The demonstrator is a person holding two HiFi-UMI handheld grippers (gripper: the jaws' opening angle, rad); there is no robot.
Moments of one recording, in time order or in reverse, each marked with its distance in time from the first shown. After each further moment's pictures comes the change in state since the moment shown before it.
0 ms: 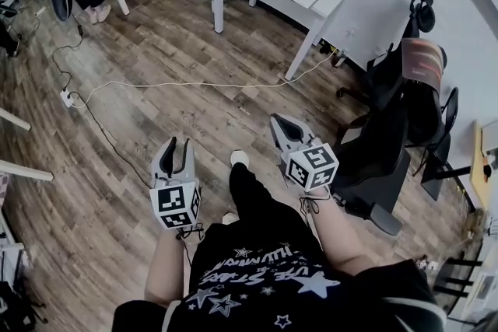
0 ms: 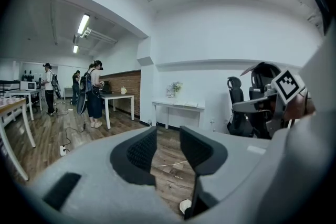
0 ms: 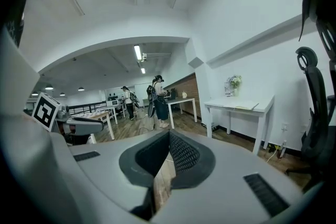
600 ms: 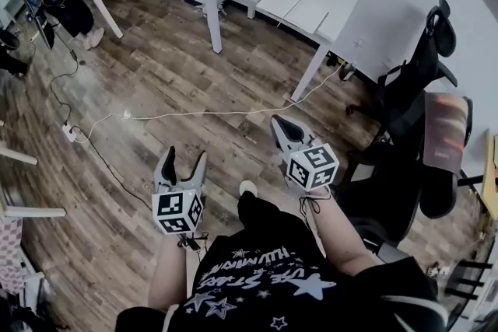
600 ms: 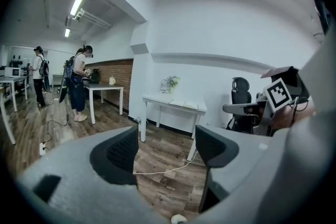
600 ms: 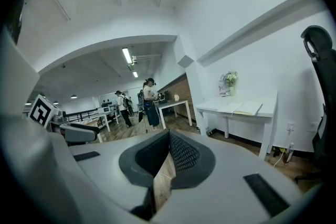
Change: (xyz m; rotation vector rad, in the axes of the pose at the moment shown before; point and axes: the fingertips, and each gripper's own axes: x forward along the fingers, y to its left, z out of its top) left arm 0.208 0.016 0.044 -0.061 0.072 -0.111; right arm 0.157 -0.144 0.048 0.071 -0.030 -0.039
